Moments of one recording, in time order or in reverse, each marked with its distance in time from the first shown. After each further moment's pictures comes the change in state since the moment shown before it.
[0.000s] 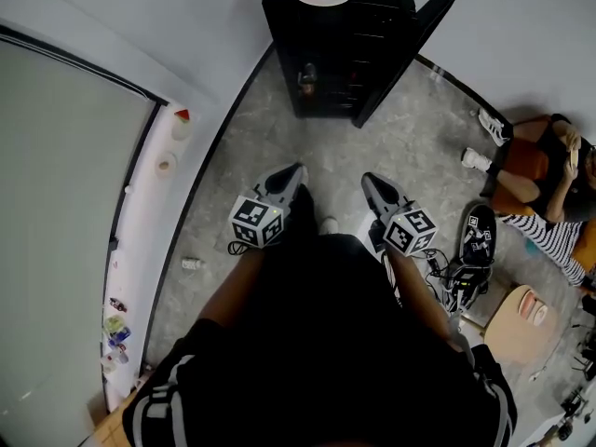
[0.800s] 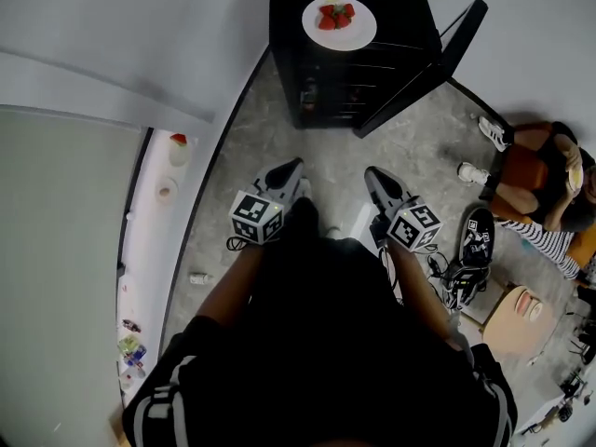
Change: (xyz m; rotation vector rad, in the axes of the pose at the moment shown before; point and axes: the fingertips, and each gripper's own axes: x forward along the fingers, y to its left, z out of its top) left arm 0.080 0.122 0.072 -0.007 0.041 -0.064; right arm 0.131 -0.048 0.075 0.082 -0.011 -0.056
